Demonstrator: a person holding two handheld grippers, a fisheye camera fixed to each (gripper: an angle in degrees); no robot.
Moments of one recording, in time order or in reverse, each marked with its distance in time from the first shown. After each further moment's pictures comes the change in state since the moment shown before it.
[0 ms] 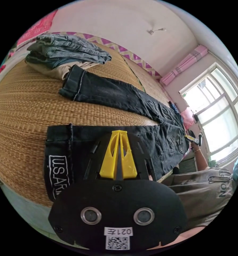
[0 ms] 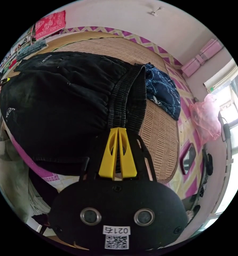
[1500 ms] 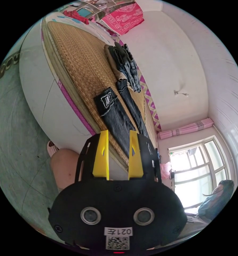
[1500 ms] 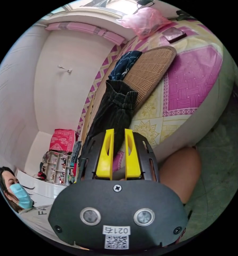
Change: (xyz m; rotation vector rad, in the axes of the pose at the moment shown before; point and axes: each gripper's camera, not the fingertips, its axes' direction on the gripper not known) left arm -0.048 0.408 -0.114 0.391 0.158 -0.626; right arm -0.053 0.514 0.096 0.376 -0.869 1.075
